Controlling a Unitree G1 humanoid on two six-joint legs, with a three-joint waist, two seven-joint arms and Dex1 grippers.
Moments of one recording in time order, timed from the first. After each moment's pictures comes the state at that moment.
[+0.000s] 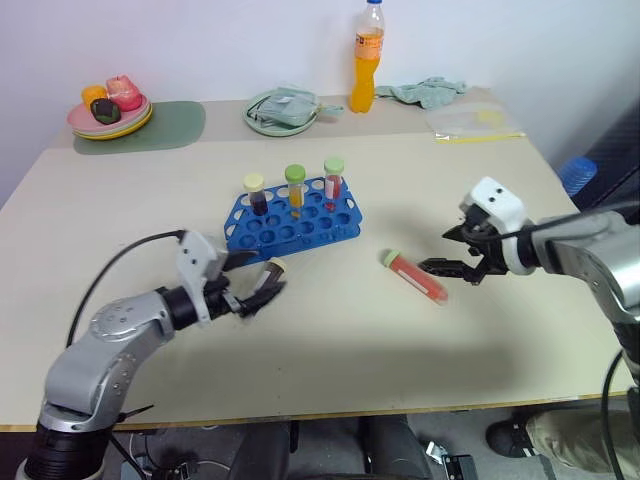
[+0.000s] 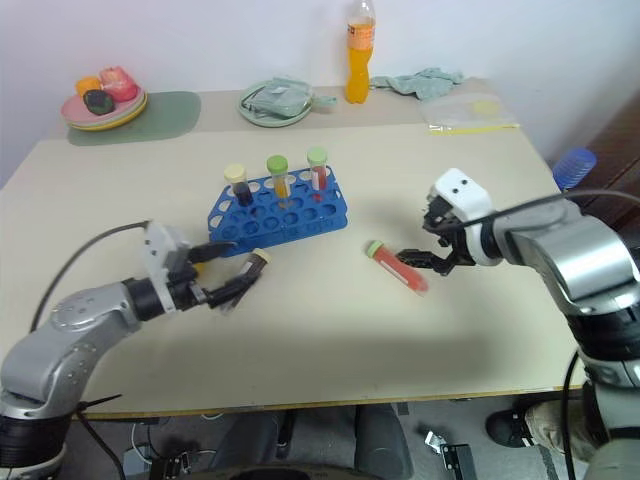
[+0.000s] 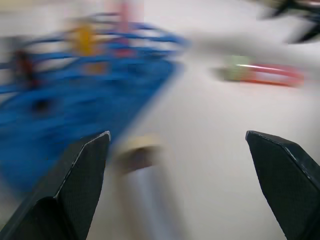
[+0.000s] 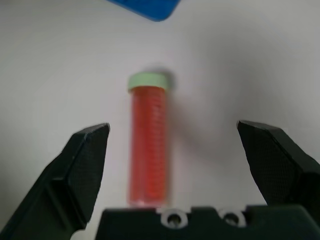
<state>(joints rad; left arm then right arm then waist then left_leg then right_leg) -0.09 0.59 0.05 -0.54 -0.58 0.66 -0.71 -0.72 -0.96 0.20 -0.25 0.45 1.31 0.82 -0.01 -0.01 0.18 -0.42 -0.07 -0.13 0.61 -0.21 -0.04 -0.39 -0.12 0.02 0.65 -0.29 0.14</state>
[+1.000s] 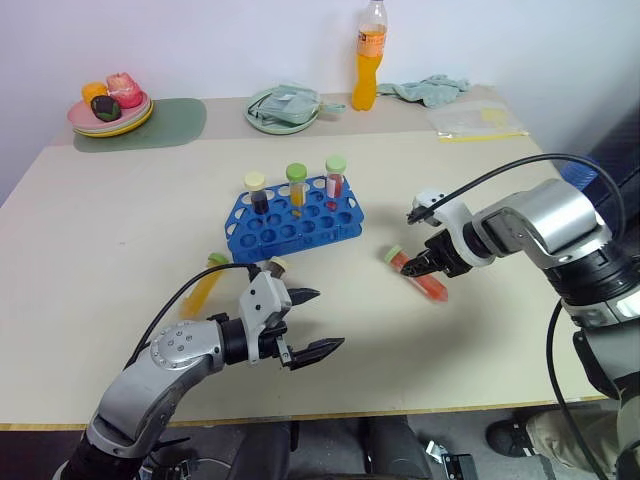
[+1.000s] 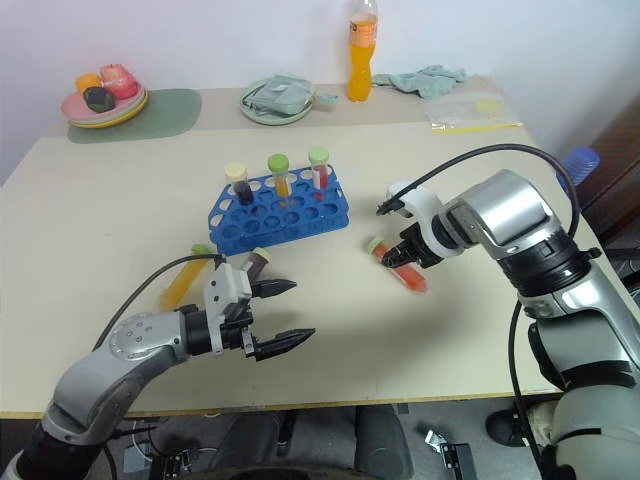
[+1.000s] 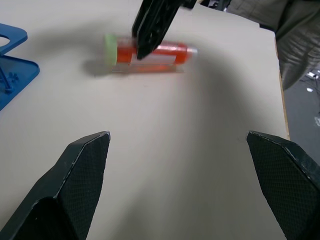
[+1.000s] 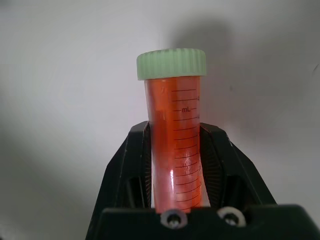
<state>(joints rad) -0.02 0.57 -0.17 -0.61 -0.49 0.57 -0.72 -0.94 -0.84 0.39 -0.07 0.48 1.49 0.82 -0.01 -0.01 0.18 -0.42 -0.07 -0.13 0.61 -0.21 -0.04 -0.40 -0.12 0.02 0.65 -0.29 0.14</state>
